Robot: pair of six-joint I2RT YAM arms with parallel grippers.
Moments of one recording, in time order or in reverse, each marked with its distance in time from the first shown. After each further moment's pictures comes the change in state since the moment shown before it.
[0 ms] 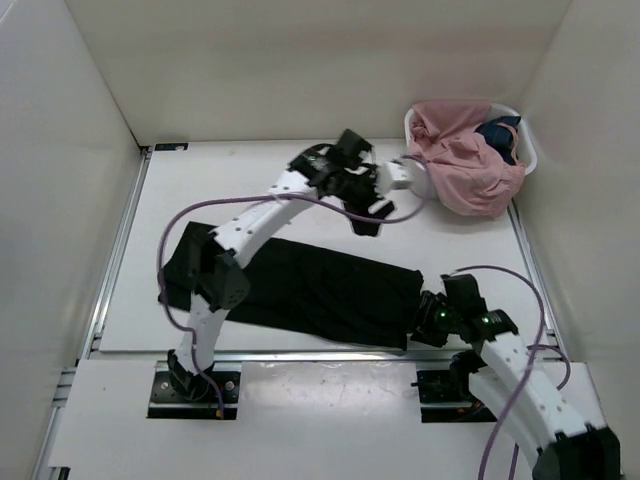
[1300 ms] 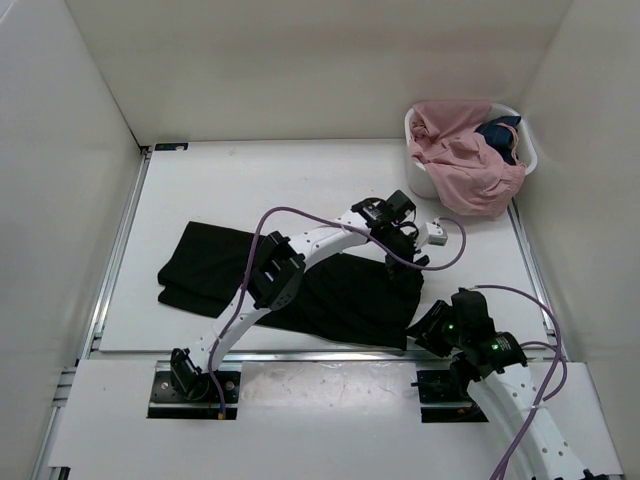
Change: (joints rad) left arm -0.178 0.436 0.075 0.238 0.368 -0.094; right arm -0.005 -0.372 -0.098 -0.158 0.135 0.218
